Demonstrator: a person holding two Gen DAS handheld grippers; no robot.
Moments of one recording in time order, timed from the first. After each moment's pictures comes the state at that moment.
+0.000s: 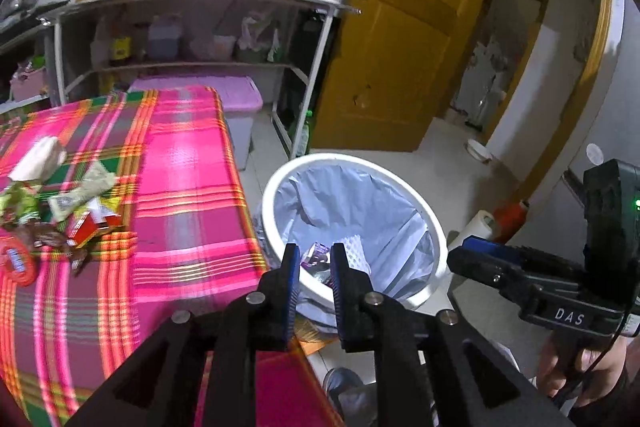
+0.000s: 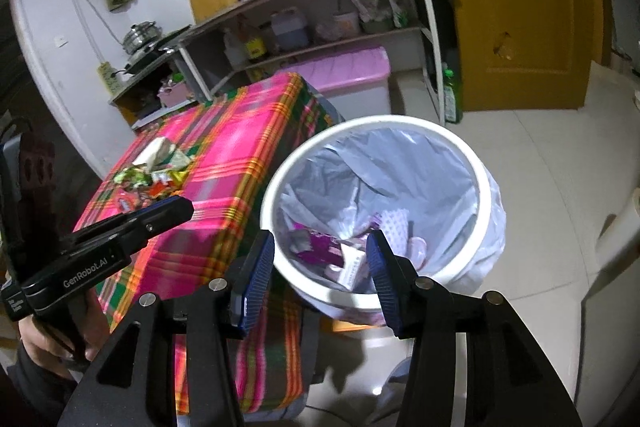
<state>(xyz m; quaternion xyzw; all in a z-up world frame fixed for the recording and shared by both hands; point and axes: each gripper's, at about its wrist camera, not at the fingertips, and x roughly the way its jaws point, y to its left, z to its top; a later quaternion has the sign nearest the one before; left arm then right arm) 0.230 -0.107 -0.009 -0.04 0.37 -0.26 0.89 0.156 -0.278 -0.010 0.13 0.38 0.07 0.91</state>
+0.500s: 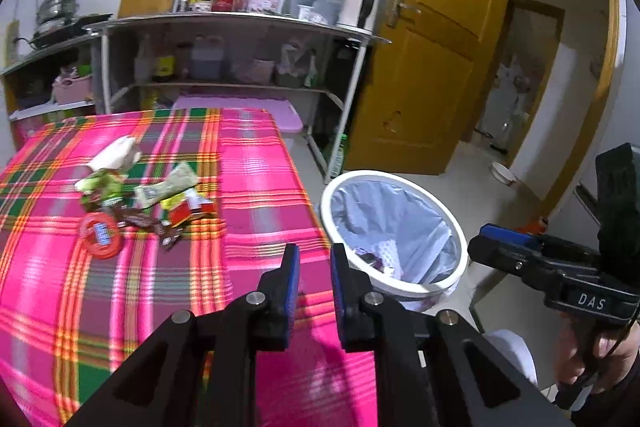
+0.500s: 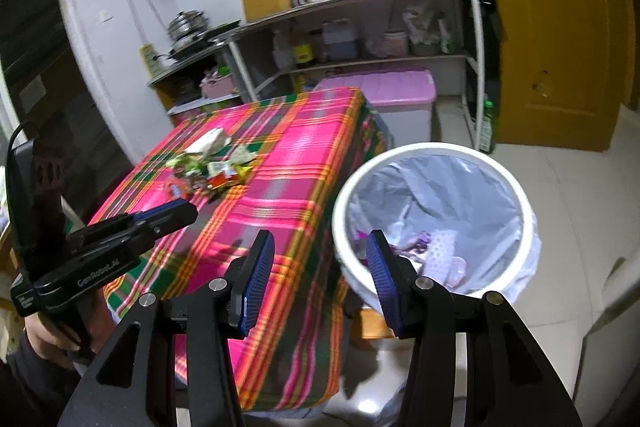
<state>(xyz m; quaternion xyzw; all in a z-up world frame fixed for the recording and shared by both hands) 0.185 -0.043 0.011 -0.04 0.33 -0.21 0.92 0.142 -0.218 0.014 0.09 0.36 0.14 0.92</state>
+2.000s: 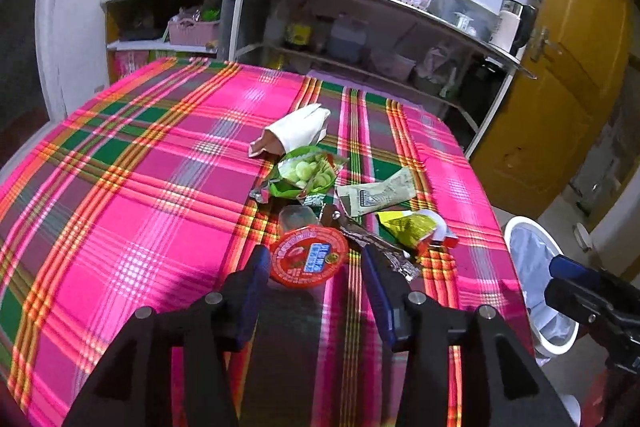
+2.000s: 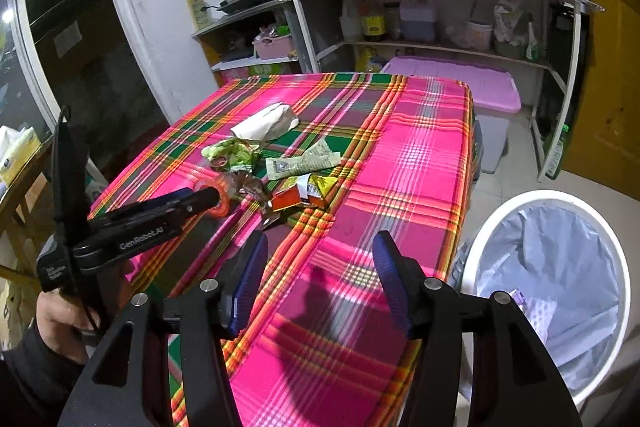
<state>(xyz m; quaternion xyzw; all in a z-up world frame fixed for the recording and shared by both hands) 0.276 0.093 -0.041 -0.12 0.38 -0.01 0.92 0.246 -0.110 -0.010 0.03 0.40 0.22 0.89</state>
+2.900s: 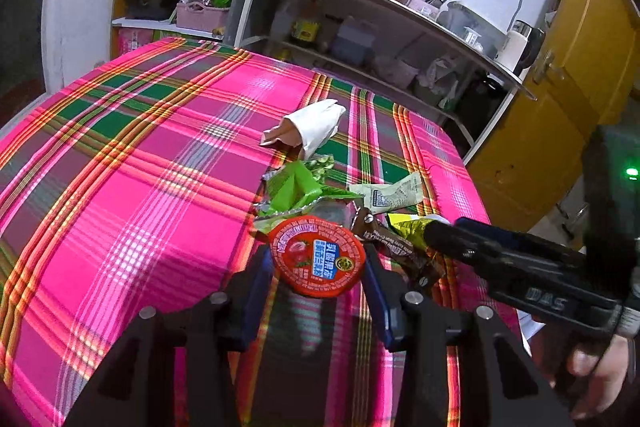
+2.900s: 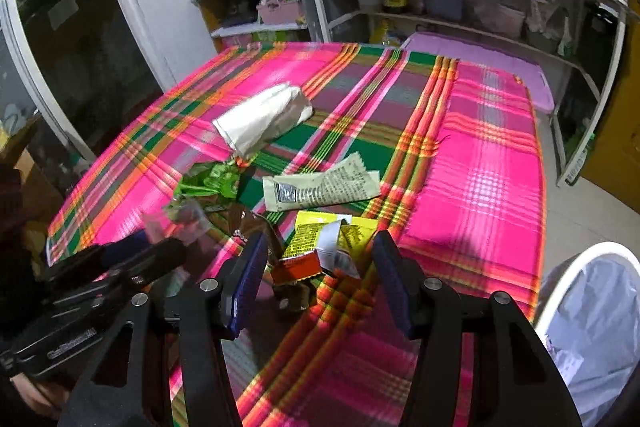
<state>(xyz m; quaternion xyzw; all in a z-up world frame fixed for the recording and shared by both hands) 0.270 0.114 -0.050 -0.17 0.37 -0.02 0.91 0.328 -0.037 -0.050 -0.01 0.45 0.23 0.86</state>
